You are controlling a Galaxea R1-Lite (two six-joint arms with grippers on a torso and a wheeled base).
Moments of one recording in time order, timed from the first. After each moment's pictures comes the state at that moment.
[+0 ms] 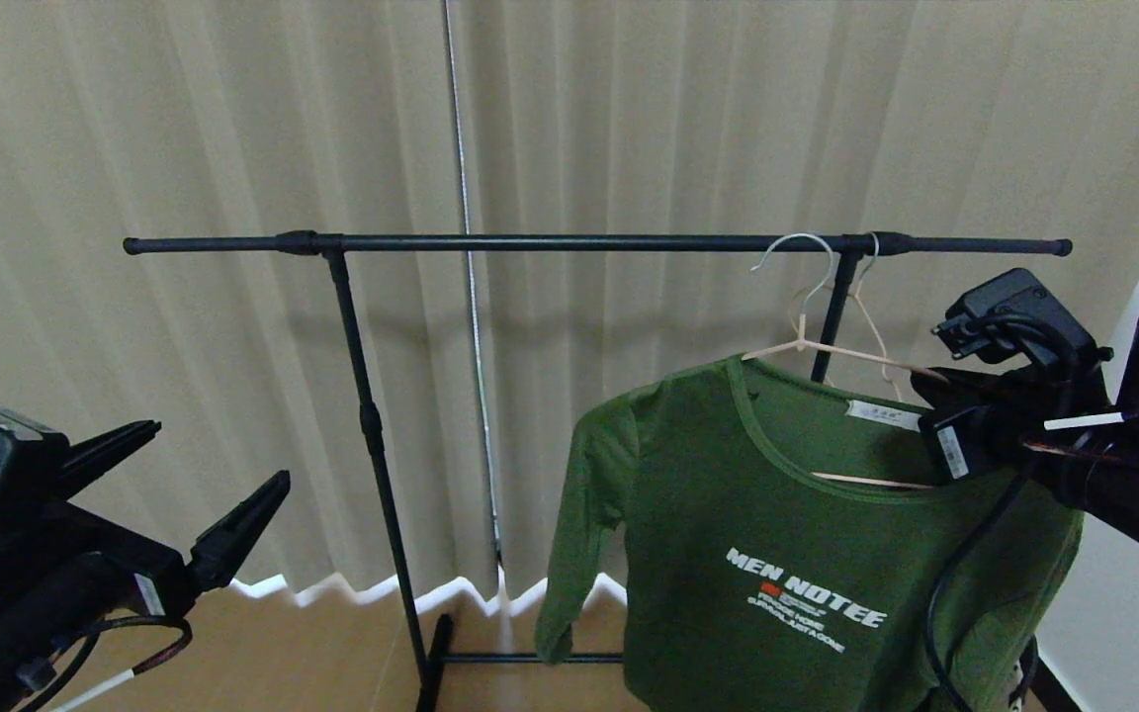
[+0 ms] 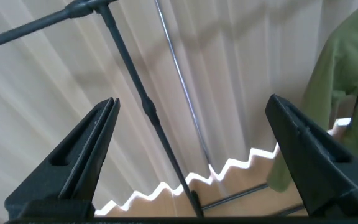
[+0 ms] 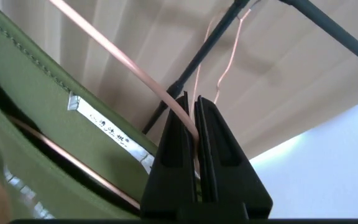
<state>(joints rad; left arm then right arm) -0.24 1.23 -0.14 -1.07 0.03 0.30 0.34 1.48 -0.66 -0.56 -0.35 -0.36</state>
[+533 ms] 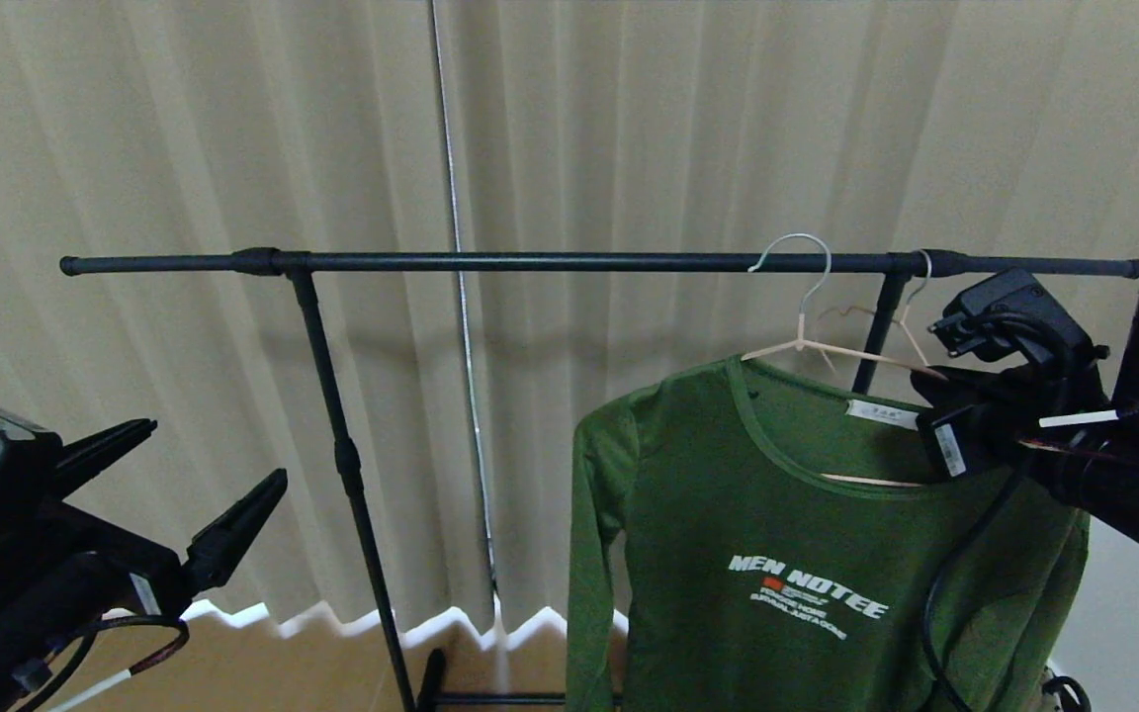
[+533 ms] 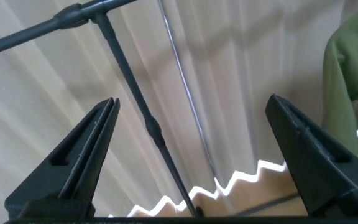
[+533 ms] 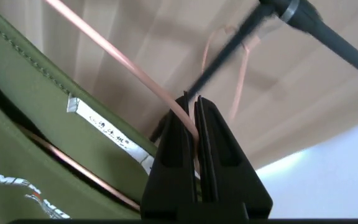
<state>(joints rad) -0.24 1.22 -0.14 -1.07 0.03 0.30 0.34 1.49 -0.66 -0.56 -0.36 -0.36</state>
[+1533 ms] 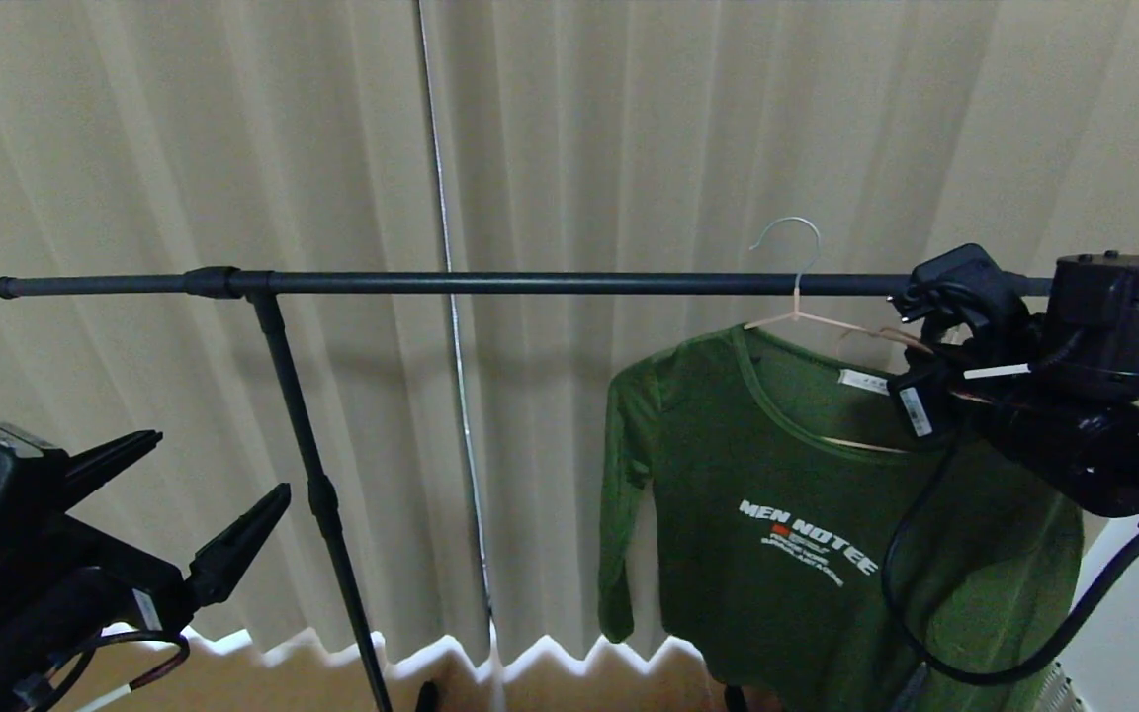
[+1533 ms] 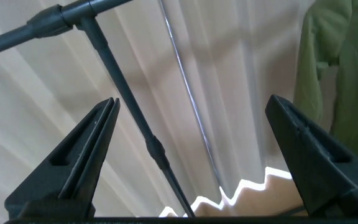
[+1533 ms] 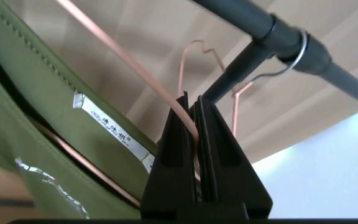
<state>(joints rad) -0.25 1.22 -0.12 -1.07 0.02 0.31 0.33 1.62 -0.80 -0.56 -0.52 -0.36</state>
